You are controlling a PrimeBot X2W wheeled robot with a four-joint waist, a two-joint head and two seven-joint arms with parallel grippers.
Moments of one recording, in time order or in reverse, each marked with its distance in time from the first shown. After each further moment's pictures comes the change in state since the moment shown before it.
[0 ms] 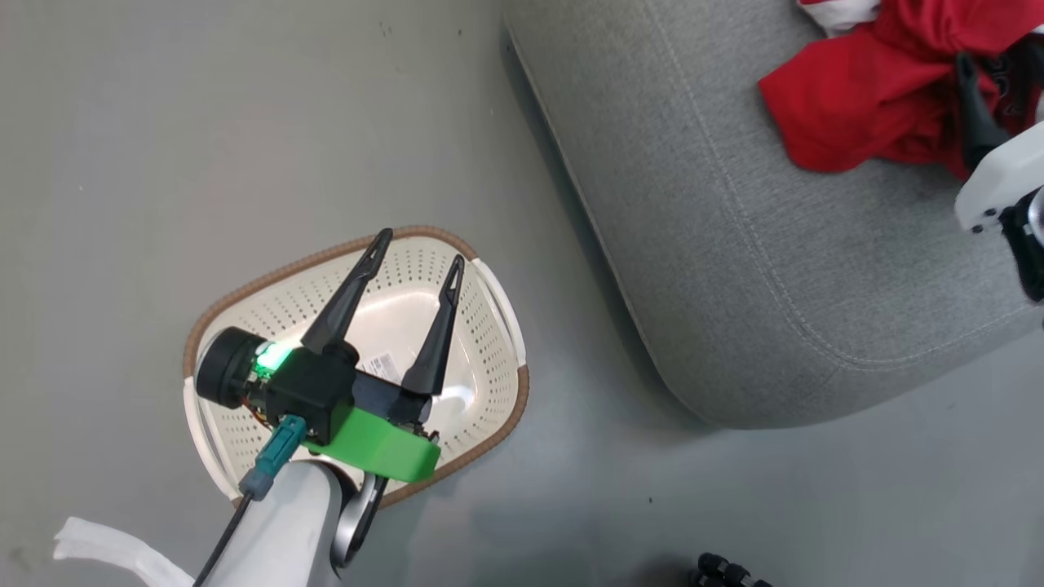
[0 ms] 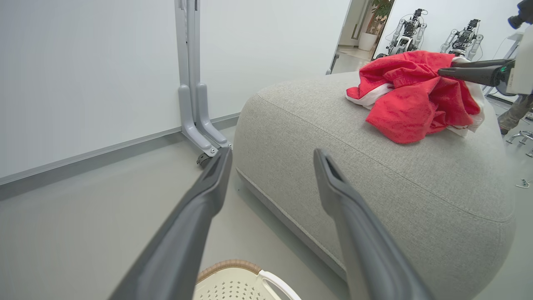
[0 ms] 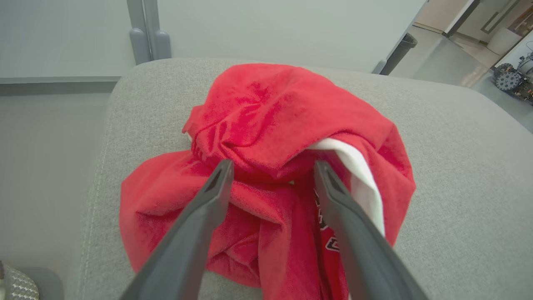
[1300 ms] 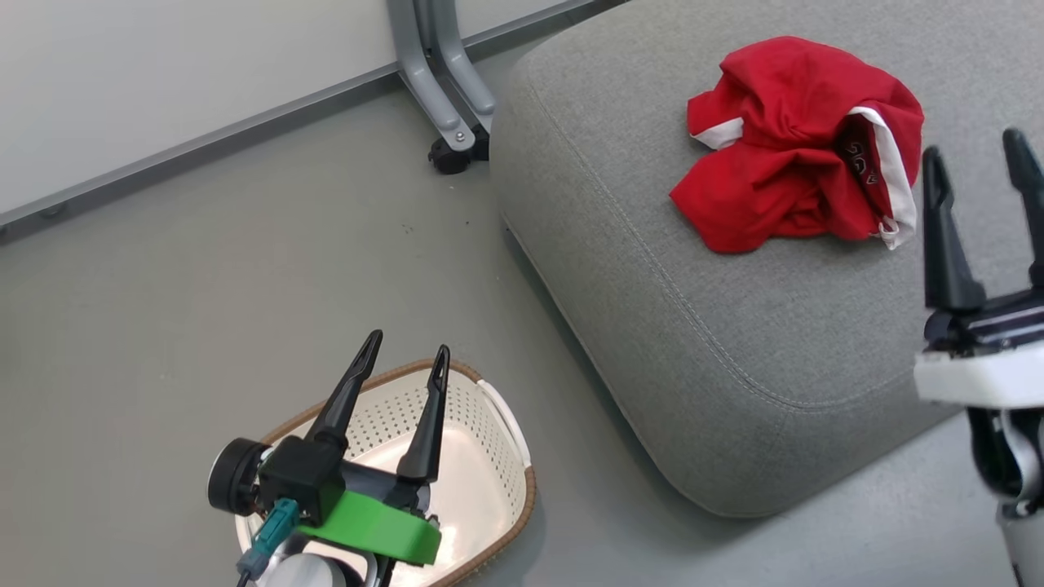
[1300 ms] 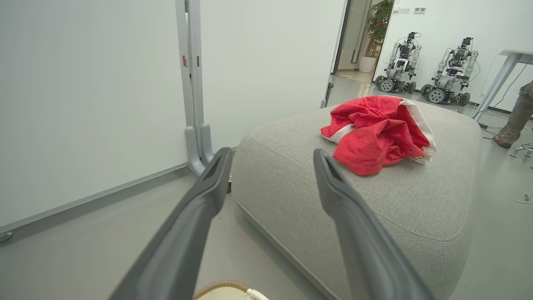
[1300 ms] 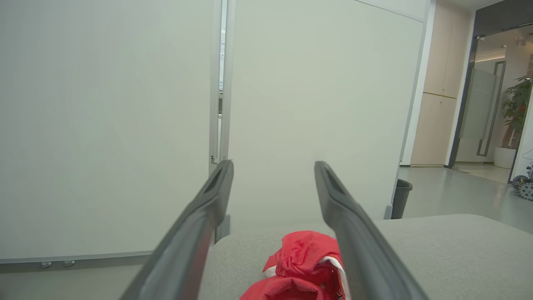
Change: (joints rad) left arm 0.208 -0.067 0.072 -0.013 -0.029 0.000 0.000; right arm 0.693 0.164 -0.430 -1.025 -0.226 0.000 0.000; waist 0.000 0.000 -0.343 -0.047
